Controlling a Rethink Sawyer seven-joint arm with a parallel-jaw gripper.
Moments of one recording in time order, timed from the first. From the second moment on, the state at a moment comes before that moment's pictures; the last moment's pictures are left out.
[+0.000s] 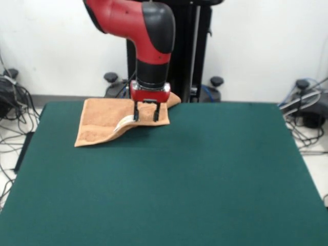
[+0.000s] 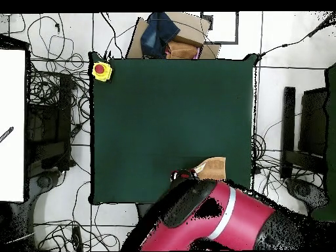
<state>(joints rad) -0.45 -0.21 -0.07 1.97 -0.16 -0.31 1.33</state>
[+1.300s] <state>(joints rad) 0.14 0.00 -0.34 1.92 0.37 -0.14 1.33</state>
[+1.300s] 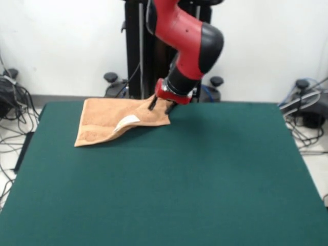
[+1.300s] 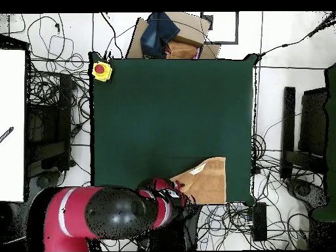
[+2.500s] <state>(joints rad) -0.03 0.01 -0.28 1.90 0.27 -0.14 1.33</state>
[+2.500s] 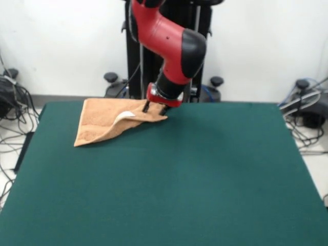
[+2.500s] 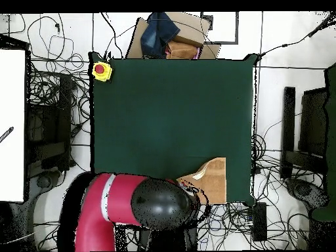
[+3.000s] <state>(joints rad) -0.06 0.00 -0.27 1.91 0.26 -0.14 1.33</state>
